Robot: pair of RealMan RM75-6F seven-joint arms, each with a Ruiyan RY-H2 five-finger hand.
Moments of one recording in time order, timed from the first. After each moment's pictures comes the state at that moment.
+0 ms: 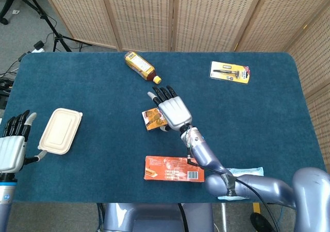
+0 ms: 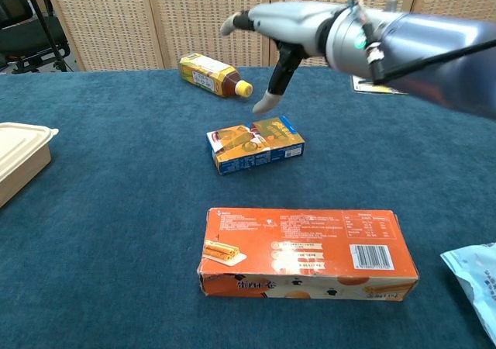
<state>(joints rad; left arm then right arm) -0.17 -1.16 -0.11 -1.72 1.38 1.45 0.15 0.99 -1.56 0.39 -1.61 -0.85 0.97 -0.68</state>
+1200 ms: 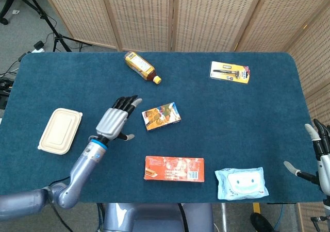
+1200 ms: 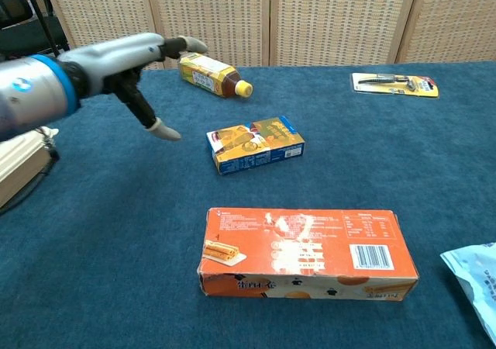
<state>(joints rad) -0.76 -1.57 -0.32 -1.65 0.99 0.99 0.46 0.11 -1.09 0.02 -1.53 -1.55 1.76 0.25</state>
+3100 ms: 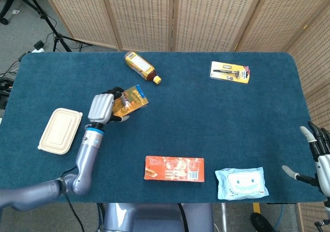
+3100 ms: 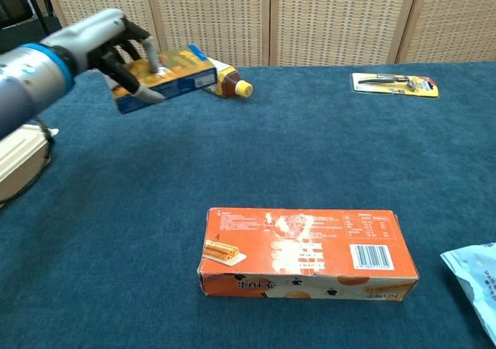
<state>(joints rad) -0.76 -1.62 -0.36 -1.45 0.96 1.15 0.28 0.07 -1.04 0.06 -1.57 -1.62 1.67 0.31</state>
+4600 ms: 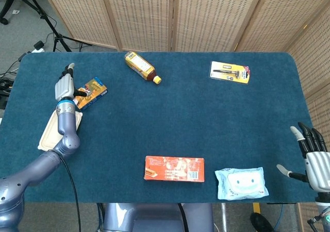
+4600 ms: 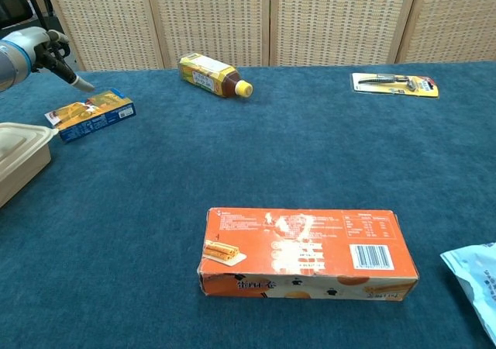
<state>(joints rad) -0.93 -1.74 -0.54 -0.71 0.51 0.76 0.20 0.08 -1.07 0.07 -1.56 -1.58 1.57 0.20</state>
